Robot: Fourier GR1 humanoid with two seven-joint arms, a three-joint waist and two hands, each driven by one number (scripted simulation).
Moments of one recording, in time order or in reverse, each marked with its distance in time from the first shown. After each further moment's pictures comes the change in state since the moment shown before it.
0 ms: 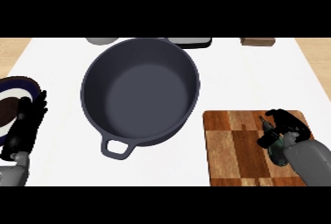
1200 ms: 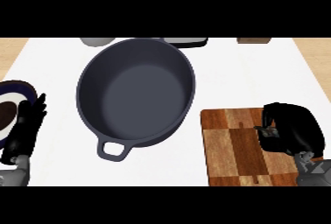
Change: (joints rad) left arm 0.025 -0.047 0.046 -0.022 -0.054 -0.024 0.003; right arm 0.125 -0.119 0.103 -0.487 0.381 -0.157 -0.291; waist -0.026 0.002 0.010
